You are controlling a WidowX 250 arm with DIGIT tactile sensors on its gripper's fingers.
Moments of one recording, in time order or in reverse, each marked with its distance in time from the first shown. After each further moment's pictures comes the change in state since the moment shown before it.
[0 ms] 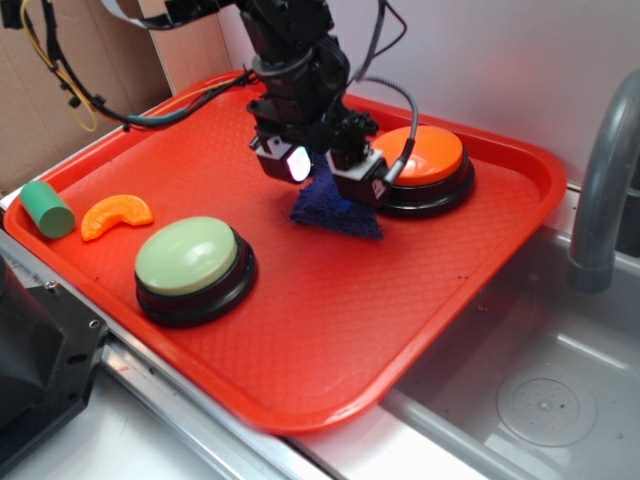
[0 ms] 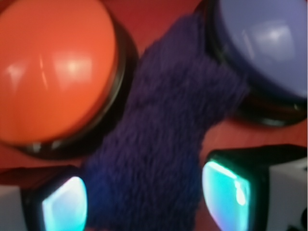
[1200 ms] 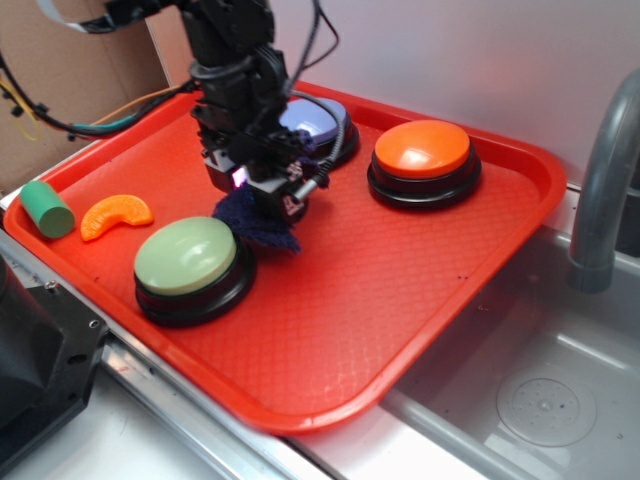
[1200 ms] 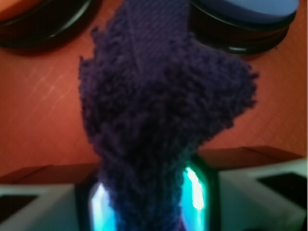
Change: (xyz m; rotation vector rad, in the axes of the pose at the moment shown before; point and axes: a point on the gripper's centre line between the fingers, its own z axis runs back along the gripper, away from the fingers) arm -0.051 0.035 0.022 0.006 0.164 -0.153
